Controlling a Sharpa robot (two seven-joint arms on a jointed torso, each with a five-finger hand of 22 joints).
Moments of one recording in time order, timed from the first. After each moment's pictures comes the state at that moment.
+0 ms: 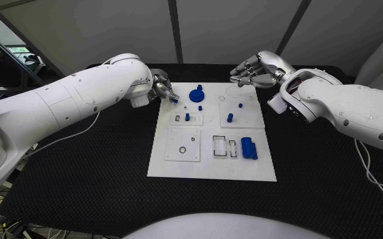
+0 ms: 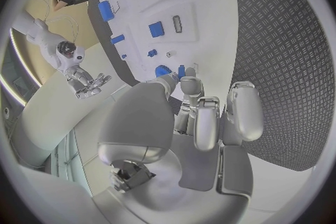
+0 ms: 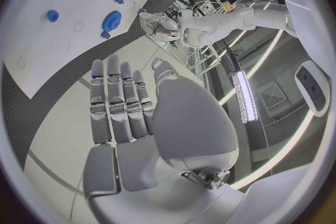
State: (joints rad) left arm 1.24 -0.61 0.08 1.12 -1.05 0.23 -0.48; left_hand 1.32 -0.05 0.41 0.23 0.15 0.93 0.05 0.52 0.66 1.25 -0.02 1.01 0.87 1.46 -0.08 1.53 1.31 0.06 1.41 0.04 1.32 1.29; right arm 1.23 -0.76 0.02 1.38 -0.90 -0.29 0.16; right_hand 1.43 -0.10 0.06 0.27 0.36 1.05 0.18 0.07 0.07 1.26 0.12 0.07 0.10 1.31 0.06 0.07 0.27 0.17 1.02 0.19 0.23 0.15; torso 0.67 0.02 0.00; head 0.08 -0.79
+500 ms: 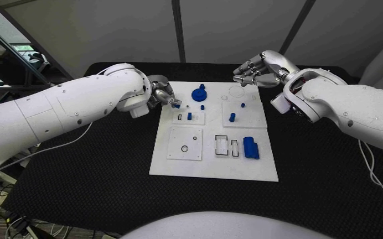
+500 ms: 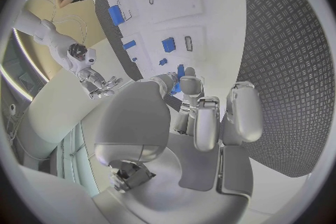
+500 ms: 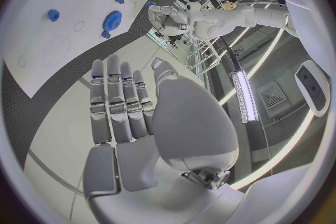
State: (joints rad) left arm 1.20 -0.75 0.07 1.36 -1.01 0.09 -0.49; left_hand 1.27 -0.11 0.52 0.21 0.15 0.93 0.05 0.56 0.68 1.27 -0.02 1.01 0.84 1.46 -0.07 1.53 1.31 0.06 1.42 0.04 1.33 1.31; right arm 1.23 -0.76 0.02 1.37 -0.90 -0.29 0.16; right_hand 1.43 -0.10 0.06 0.27 0.36 1.05 0.18 0.07 0.07 1.26 0.12 0.07 0.10 1.31 0.06 0.07 0.27 0.17 1.02 0.19 0.22 0.15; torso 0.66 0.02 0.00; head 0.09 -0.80
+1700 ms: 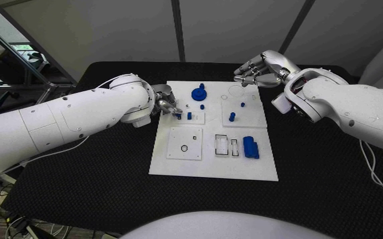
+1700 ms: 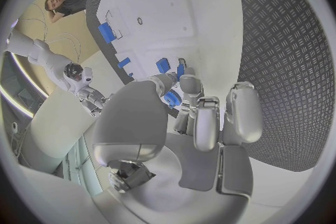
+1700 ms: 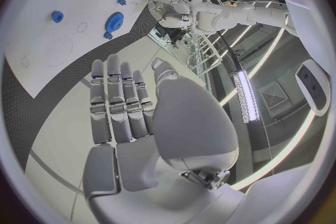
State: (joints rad) left arm 1.16 -0.77 0.05 1.43 -1.13 0.05 -0.52; left_hand 1.23 -0.14 0.58 0.19 0.16 0.93 0.05 0.58 0.69 1.28 -0.03 1.00 0.81 1.47 -0.08 1.52 1.31 0.06 1.42 0.03 1.33 1.31; right arm 1.23 -0.76 0.02 1.38 -0.90 -0.28 0.15; right_hand 1.43 -0.10 0.06 0.27 0.36 1.05 0.18 0.07 0.07 1.26 0.12 0.07 0.10 1.31 0.06 0.07 0.27 0.17 1.02 0.19 0.22 0.15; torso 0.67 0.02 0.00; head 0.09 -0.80
